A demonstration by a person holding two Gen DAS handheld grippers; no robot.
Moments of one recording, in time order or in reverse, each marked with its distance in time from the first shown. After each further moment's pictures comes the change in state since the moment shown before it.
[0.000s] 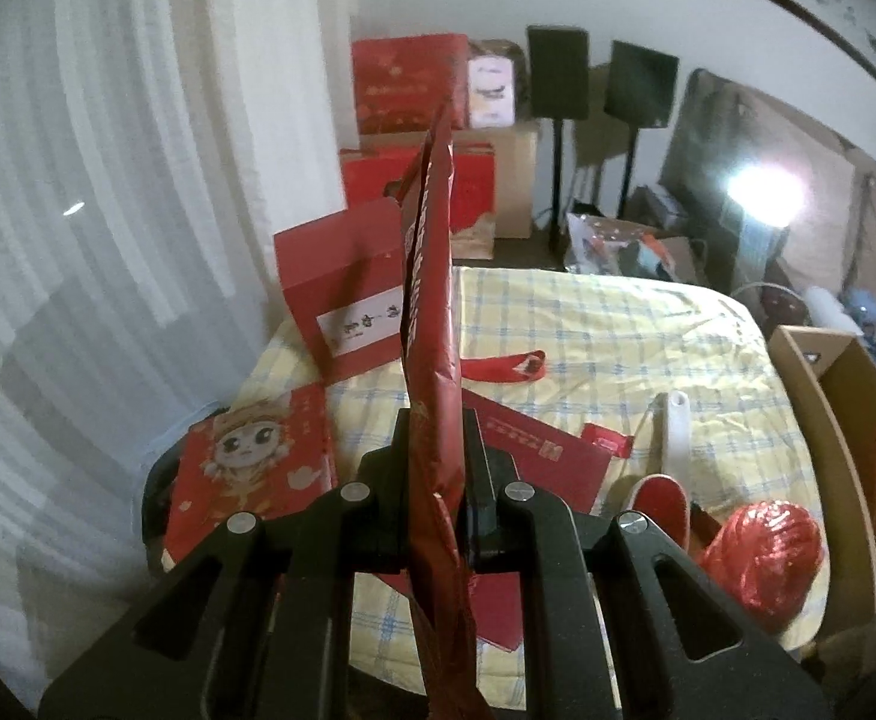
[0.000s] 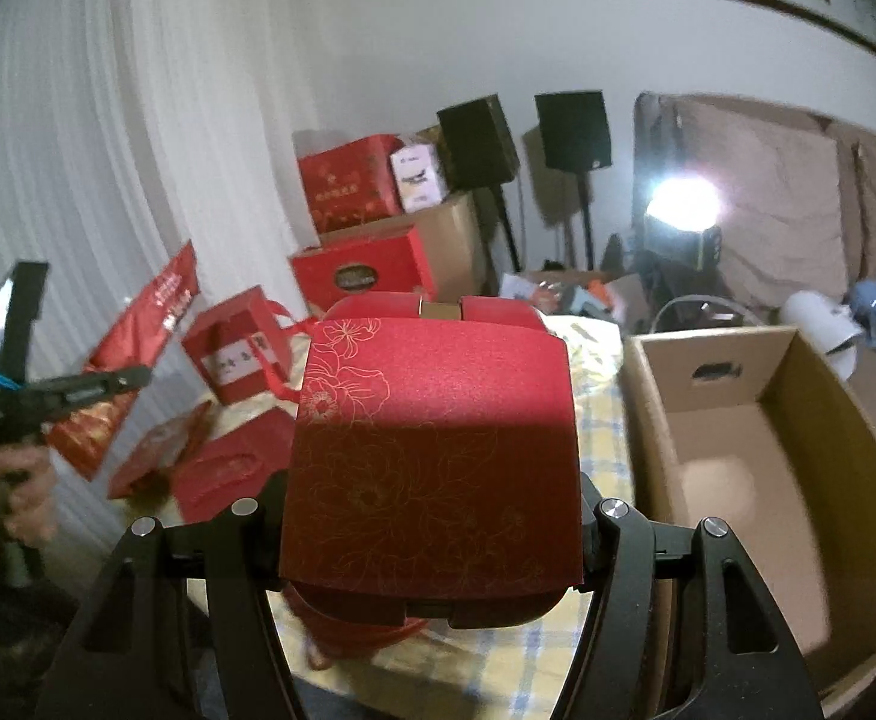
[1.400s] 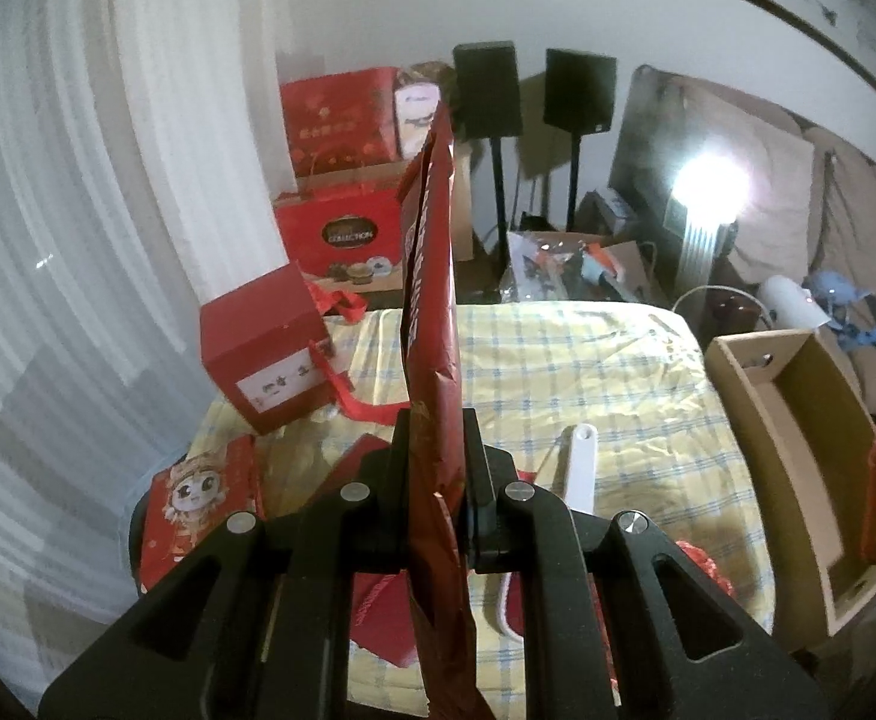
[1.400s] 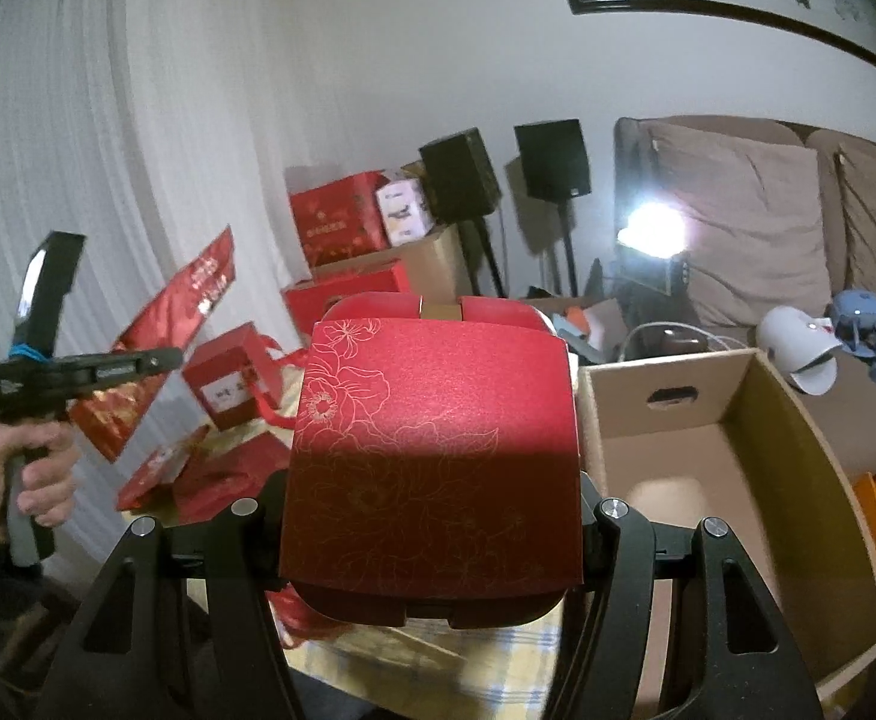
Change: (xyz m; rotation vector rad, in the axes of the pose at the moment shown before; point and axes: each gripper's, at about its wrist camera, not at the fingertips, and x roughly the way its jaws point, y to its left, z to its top) left arm -0.028 -0.076 0.035 0.098 -0.027 -0.065; right arm -0.054 -0.025 0.005 0.012 -0.066 -0.042
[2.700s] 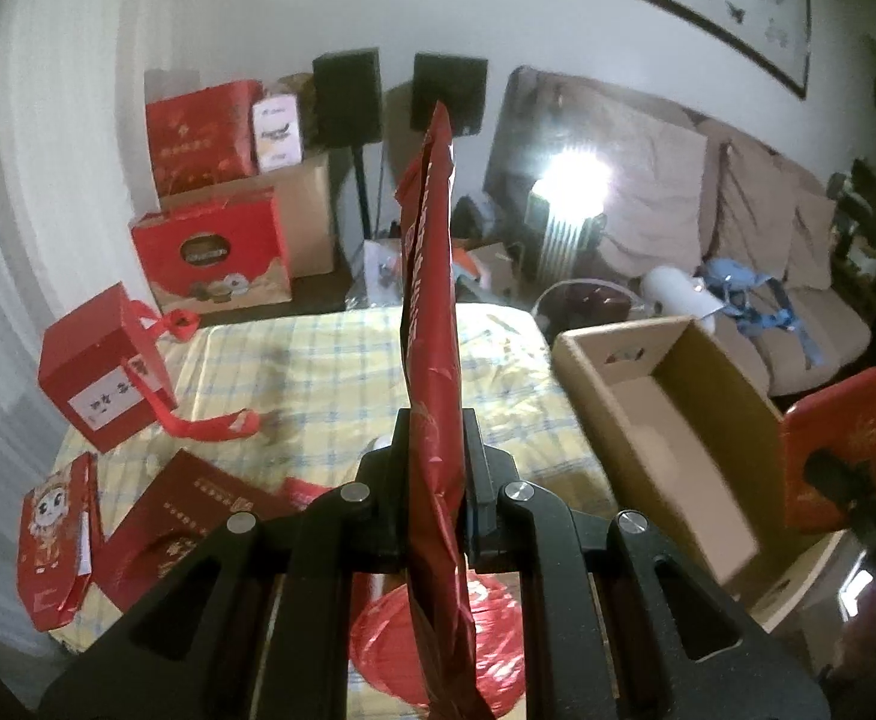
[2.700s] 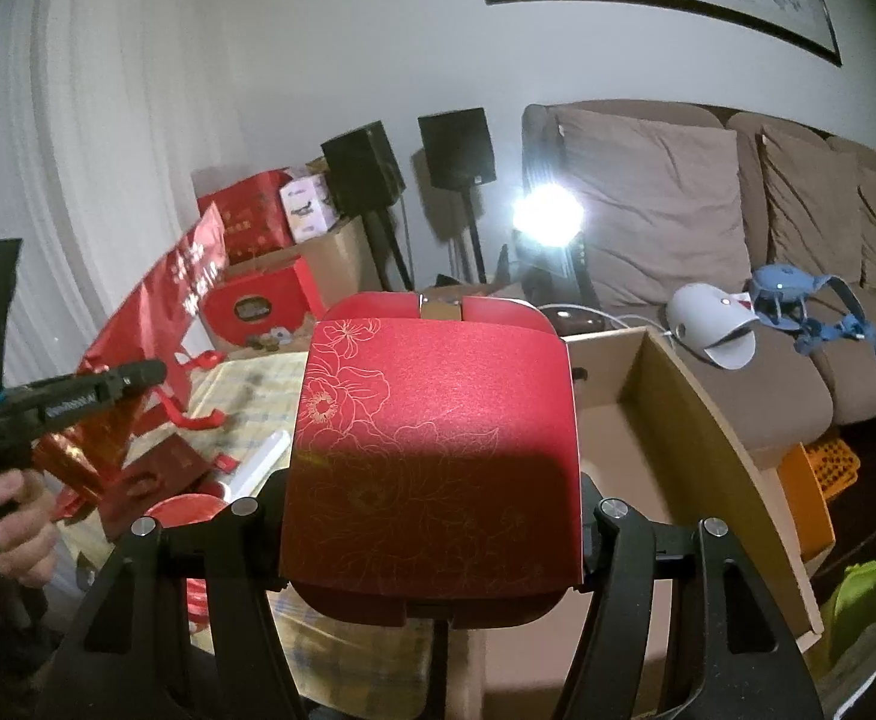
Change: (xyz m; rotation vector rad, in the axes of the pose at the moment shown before) left arm 0.003 -0.108 -0.010 0.058 -0.037 -0.250; right arm -0.011 -0.060 0.003 0.066 0.027 -0.187
